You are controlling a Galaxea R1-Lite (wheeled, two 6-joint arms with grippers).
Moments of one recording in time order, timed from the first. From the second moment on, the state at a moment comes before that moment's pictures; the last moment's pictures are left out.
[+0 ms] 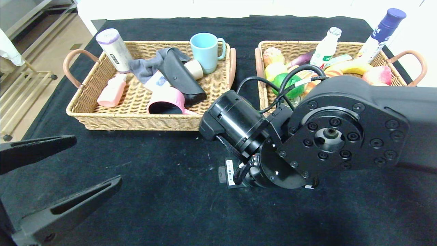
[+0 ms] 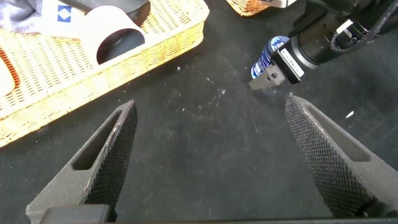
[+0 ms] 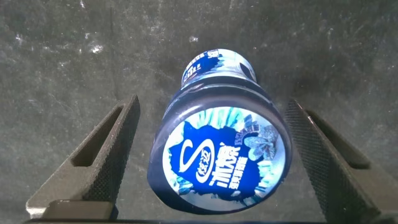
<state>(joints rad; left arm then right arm) -0.76 0.90 -0.74 -0.06 0.22 0.14 0.97 2.09 -1.96 0.88 -0.46 0.71</state>
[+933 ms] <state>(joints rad) -0.76 0.91 -0.73 -0.06 0.22 0.14 0.97 2.10 -1.95 0.88 -0.46 0.70</state>
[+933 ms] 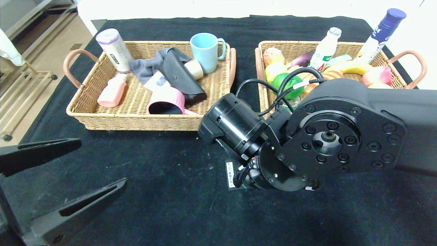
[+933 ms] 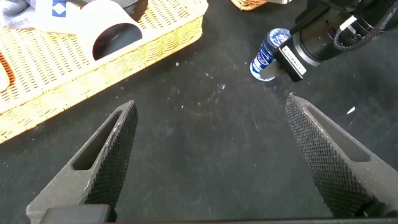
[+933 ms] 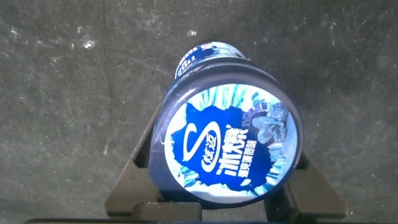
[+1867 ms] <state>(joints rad) -0.76 0.89 -0.74 -0.06 0.21 0.16 0.99 2.07 -1.94 0.90 -0.52 0.70</state>
